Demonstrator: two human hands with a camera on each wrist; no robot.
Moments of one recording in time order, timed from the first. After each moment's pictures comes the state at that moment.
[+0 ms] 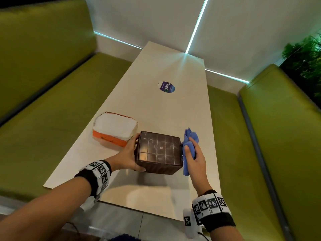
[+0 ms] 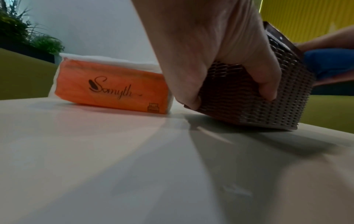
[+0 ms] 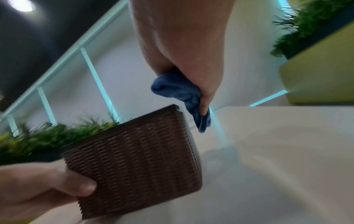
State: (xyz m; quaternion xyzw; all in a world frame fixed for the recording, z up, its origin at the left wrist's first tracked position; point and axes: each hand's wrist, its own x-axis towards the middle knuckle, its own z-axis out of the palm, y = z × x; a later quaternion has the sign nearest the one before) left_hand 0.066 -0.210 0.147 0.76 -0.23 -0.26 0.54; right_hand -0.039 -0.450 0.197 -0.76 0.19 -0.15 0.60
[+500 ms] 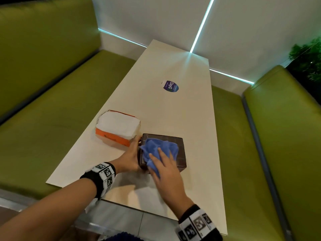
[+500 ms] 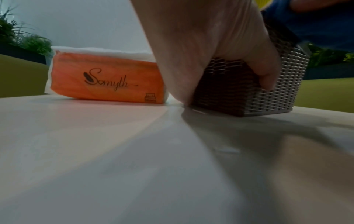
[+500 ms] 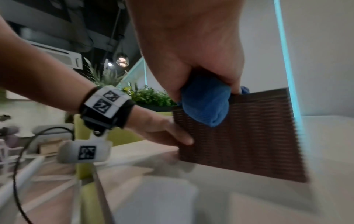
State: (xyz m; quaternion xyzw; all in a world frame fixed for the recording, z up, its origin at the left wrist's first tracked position) left_hand 0.065 -0.215 0.123 0.78 -0.20 -0.24 0.54; right_hand -0.059 -0.369 0.183 -0.98 -0.03 -0.07 0.17
